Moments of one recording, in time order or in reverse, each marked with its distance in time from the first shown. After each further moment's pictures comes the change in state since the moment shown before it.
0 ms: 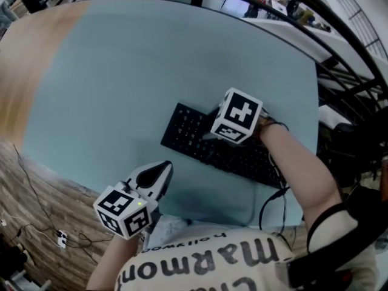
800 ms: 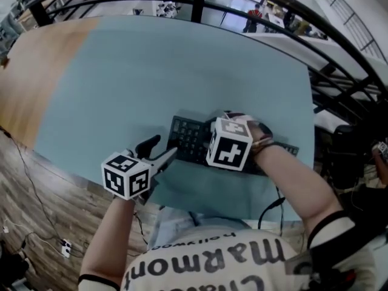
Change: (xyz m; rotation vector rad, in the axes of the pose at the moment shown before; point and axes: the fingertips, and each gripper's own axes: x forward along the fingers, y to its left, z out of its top) left arm 0.008 0.040 0.017 0.185 0.073 0.018; right arm -0.031 0.052 0.023 -0.320 0.009 -0.350
